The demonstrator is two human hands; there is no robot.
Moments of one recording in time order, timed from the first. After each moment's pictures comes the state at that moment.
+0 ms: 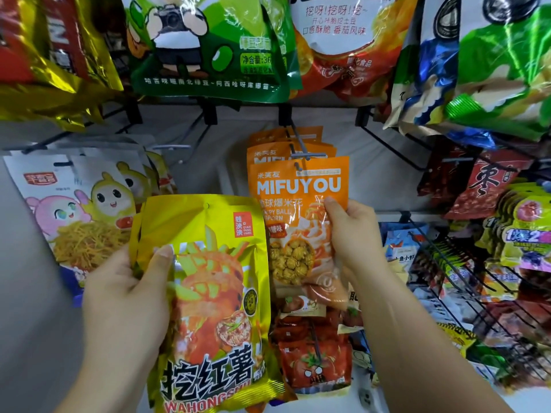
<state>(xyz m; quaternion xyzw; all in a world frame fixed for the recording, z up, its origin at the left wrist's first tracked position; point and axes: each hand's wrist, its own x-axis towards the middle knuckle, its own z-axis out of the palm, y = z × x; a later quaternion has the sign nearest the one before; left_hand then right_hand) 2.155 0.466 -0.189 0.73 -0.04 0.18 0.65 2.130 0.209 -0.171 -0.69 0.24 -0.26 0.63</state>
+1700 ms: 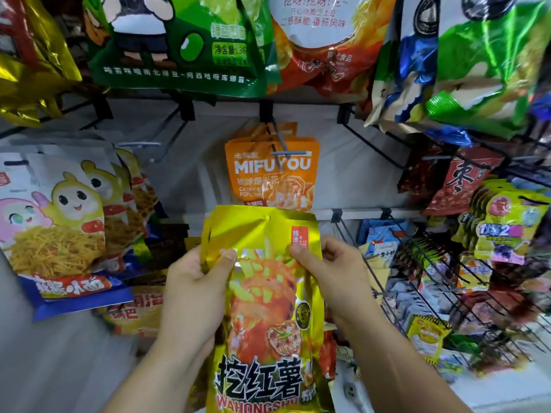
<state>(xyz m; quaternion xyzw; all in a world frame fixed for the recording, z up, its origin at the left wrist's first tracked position) 2.166 0.389 -0.220 0.64 -0.10 -0.05 0.76 2.095 0.214 -0.221 -0.69 0.20 -0.25 0.65</state>
